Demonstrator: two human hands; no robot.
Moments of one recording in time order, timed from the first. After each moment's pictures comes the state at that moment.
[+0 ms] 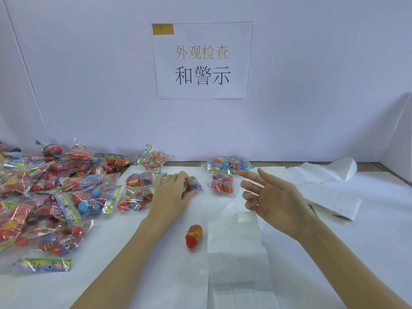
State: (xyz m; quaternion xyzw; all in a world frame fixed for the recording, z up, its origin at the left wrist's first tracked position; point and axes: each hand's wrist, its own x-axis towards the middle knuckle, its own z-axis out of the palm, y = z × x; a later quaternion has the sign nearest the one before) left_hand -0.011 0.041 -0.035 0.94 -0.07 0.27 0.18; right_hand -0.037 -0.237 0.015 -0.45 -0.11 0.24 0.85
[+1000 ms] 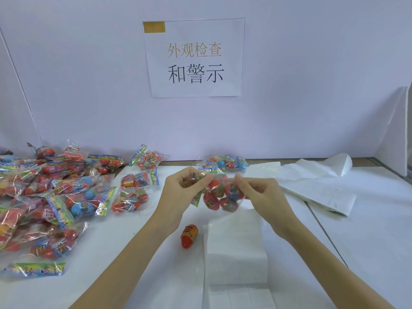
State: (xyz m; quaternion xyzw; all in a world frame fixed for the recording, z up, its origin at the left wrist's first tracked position) left_hand -0.049 -0.009 0.011 0.69 -0.07 0.10 0.72; right_hand -0.047 -0.215 0.009 -0.75 -0.12 -0.05 0.65
